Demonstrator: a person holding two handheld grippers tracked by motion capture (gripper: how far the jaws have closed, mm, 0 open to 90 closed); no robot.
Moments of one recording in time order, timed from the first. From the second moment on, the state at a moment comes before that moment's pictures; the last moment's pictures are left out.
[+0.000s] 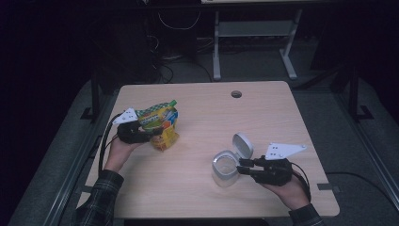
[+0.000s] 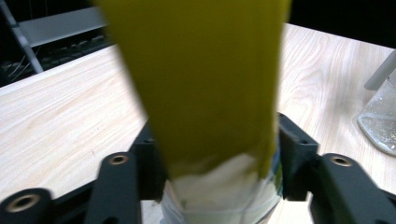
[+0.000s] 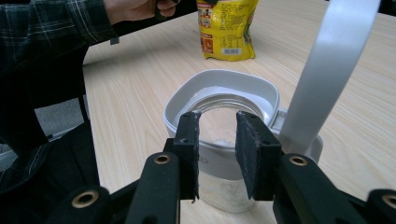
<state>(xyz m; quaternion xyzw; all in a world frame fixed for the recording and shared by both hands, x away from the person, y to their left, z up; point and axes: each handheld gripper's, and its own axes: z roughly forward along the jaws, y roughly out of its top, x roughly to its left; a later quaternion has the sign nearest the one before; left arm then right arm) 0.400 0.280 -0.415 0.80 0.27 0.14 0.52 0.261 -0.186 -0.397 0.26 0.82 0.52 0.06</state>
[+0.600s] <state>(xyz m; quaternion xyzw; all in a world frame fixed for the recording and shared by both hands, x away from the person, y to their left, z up) 0.393 0.286 -0.418 0.78 0.26 0.15 0.55 0.258 -0.187 -0.396 0.25 0.82 0.52 0.06</state>
